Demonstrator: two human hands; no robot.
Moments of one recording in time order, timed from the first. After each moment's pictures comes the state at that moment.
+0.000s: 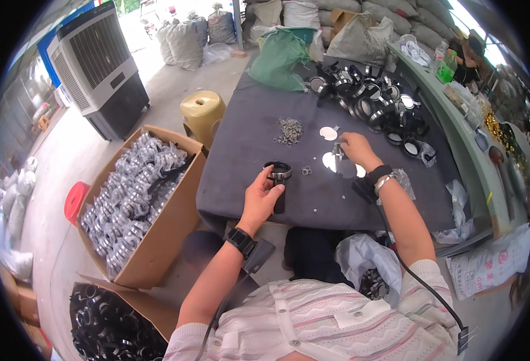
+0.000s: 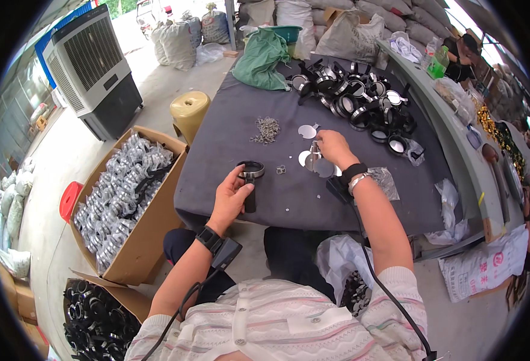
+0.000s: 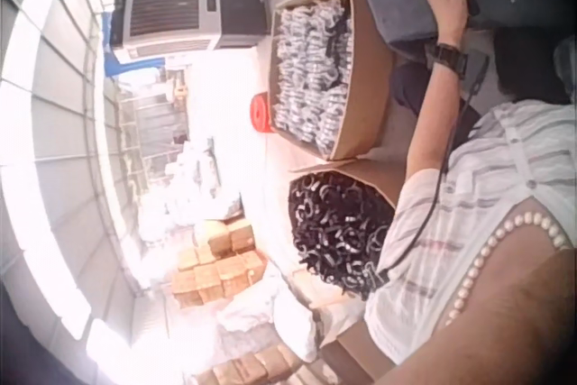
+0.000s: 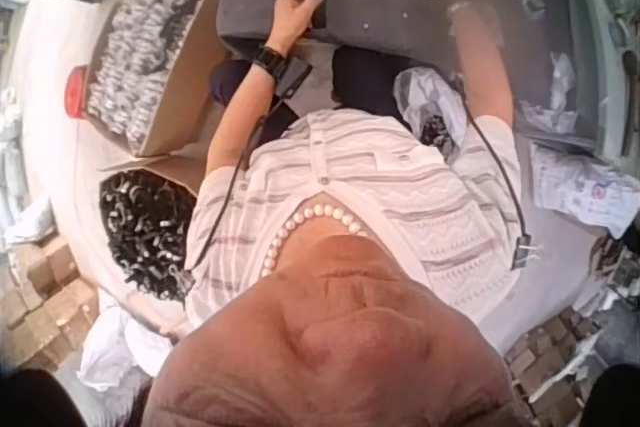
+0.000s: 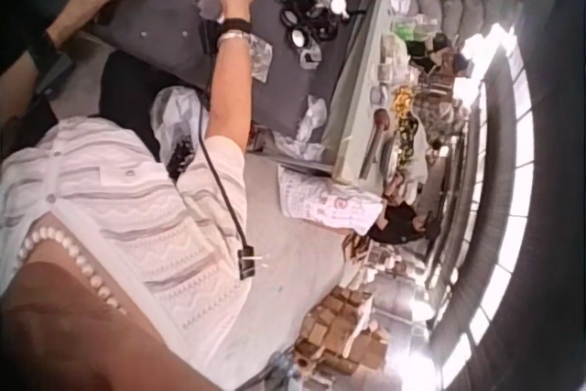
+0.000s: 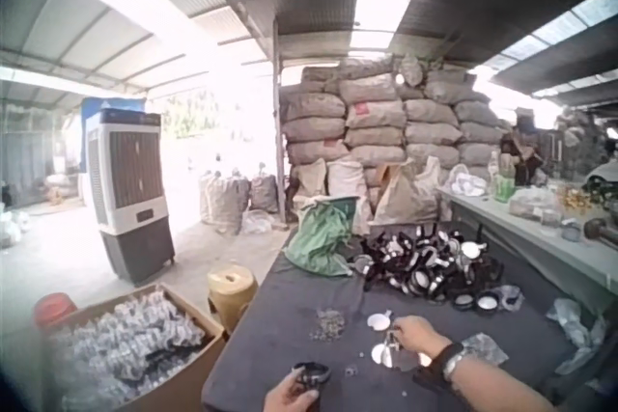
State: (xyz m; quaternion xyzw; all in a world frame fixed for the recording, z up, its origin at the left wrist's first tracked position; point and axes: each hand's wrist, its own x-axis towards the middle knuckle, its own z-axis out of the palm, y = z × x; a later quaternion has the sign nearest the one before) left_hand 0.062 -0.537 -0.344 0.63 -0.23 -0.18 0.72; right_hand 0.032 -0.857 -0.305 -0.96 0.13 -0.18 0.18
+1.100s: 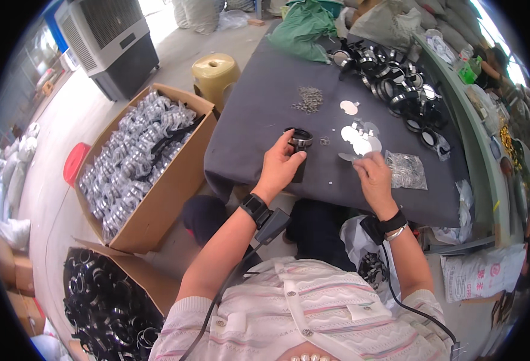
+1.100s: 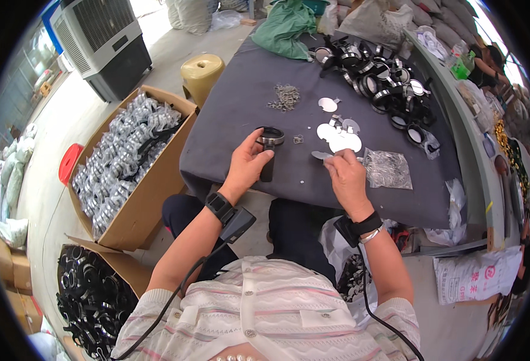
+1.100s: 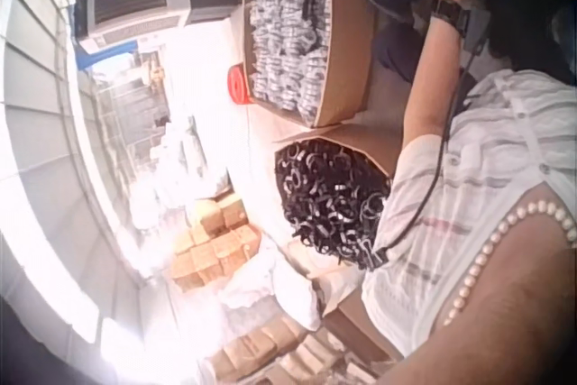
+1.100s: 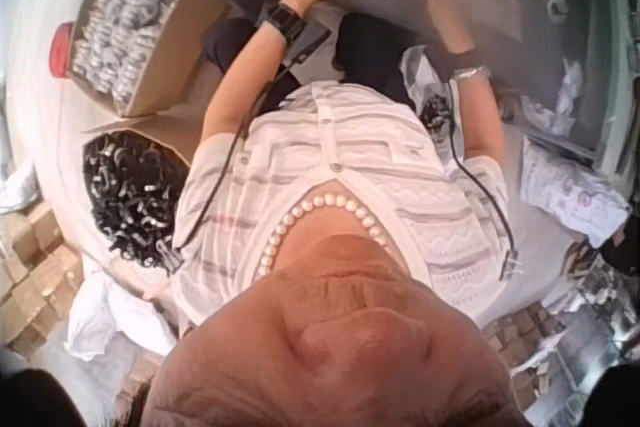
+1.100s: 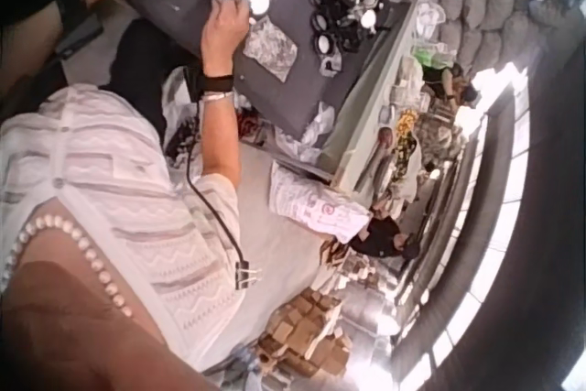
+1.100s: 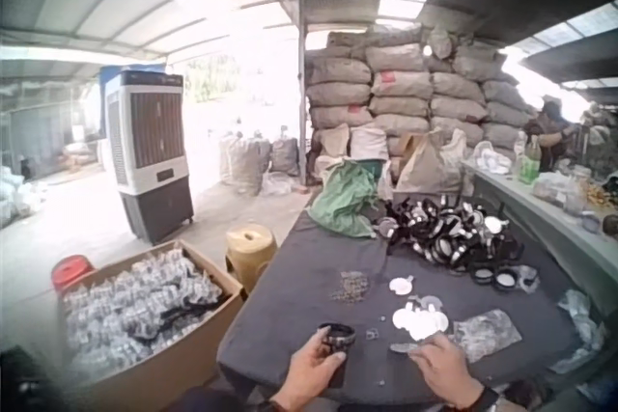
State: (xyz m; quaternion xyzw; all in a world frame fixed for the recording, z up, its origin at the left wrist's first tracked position) left_hand 0.059 -0.547 -0.349 0.63 -0.22 -0.15 0.73; right_hand -0.082 -0.741 -0.305 -0.92 0.01 -0.34 0.19
